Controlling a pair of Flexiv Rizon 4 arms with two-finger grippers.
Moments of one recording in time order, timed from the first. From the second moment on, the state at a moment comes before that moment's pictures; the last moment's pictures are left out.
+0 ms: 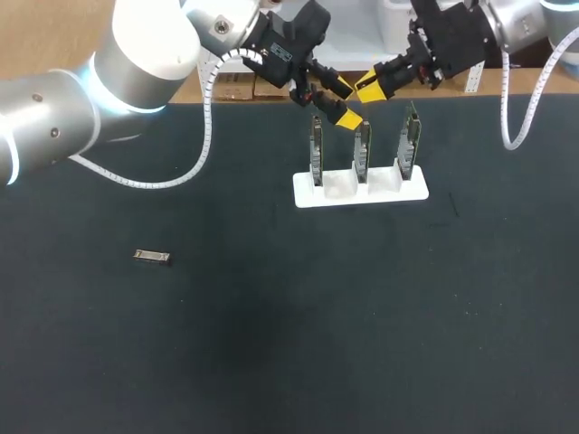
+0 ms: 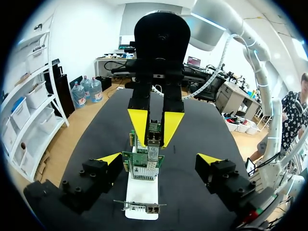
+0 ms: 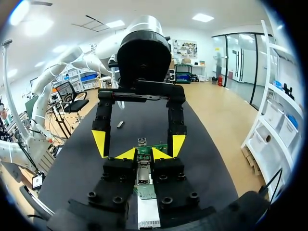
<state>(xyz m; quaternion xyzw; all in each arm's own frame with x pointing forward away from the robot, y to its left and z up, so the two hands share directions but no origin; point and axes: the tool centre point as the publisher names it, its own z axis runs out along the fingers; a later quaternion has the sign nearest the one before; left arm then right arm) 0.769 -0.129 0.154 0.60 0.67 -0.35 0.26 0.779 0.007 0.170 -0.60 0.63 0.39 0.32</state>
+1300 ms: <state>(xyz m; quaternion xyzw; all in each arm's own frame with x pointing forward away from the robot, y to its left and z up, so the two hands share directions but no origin) 0.769 -0.129 0.154 0.60 0.67 -0.35 0.26 0.779 0.001 0.160 -0.59 0.64 0.38 0.31</state>
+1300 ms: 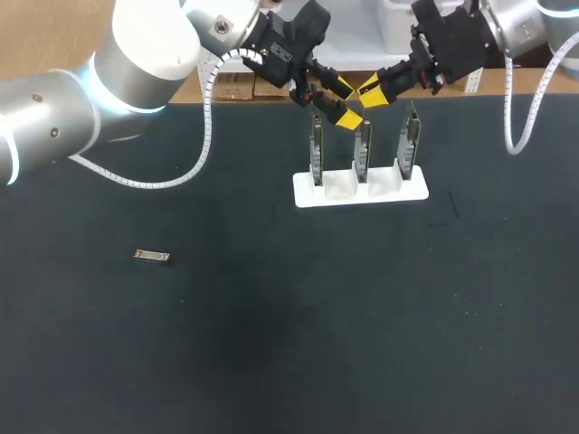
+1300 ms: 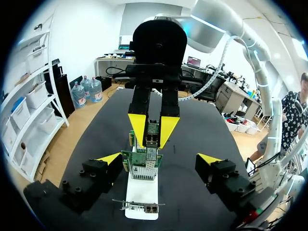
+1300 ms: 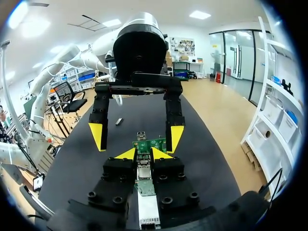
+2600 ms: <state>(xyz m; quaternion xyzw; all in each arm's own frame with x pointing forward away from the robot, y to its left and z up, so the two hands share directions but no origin) 0.769 -0.129 0.154 0.60 0.67 -0.35 0.26 0.779 0.000 0.152 -0.59 0.64 0.38 0.31</state>
